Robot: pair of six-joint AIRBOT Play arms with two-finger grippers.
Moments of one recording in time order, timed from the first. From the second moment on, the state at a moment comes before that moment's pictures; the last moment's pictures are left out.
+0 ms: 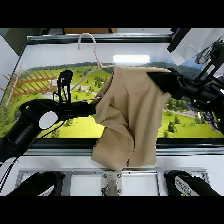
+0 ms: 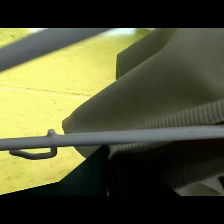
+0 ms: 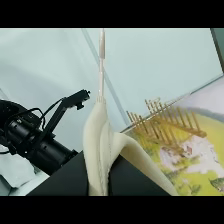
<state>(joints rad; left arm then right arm) -0.56 -0.95 1.01 1.51 -0.98 -2.06 -0.12 -1.09 0.98 0.27 1.38 0.26</state>
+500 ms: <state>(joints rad) -0.48 -0.94 1.01 1.52 -0.99 -2.06 -0.10 -1.09 0.97 0.42 1.36 0.23</state>
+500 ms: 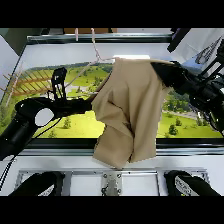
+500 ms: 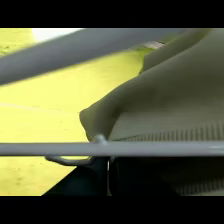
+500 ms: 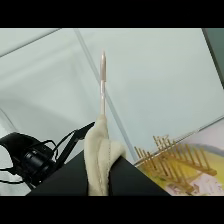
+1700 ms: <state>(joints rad) -0.16 -0.95 1.01 1.49 -1.10 -1.94 -0.10 -1.09 0.97 0.21 1.37 0.24</state>
